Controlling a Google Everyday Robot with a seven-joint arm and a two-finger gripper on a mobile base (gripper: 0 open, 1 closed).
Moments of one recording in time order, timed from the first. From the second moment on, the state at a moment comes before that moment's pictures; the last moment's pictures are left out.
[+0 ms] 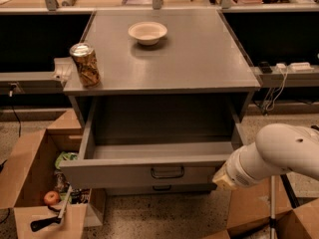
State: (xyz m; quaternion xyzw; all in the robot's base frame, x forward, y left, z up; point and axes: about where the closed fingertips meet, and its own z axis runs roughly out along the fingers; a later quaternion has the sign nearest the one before) arm 0.434 -0.200 0.638 -0.46 0.87 0.08 0.17
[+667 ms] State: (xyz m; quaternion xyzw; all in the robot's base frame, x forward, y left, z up) arm 0.467 -0.193 0.639 -0.49 0.84 0.09 0.20
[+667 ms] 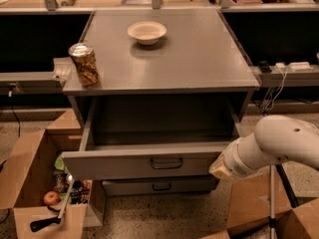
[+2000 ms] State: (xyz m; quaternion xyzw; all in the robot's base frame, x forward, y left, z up) arm 0.527 -0.173 0.653 -0.54 0.80 0.11 0.25
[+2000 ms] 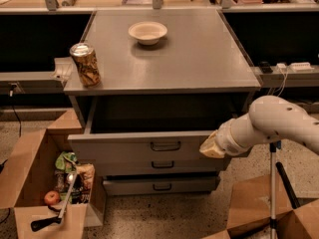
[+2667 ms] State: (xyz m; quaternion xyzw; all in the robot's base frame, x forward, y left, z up) arm 0.576 -0.164 0.663 -0.55 0.78 0.12 0.27
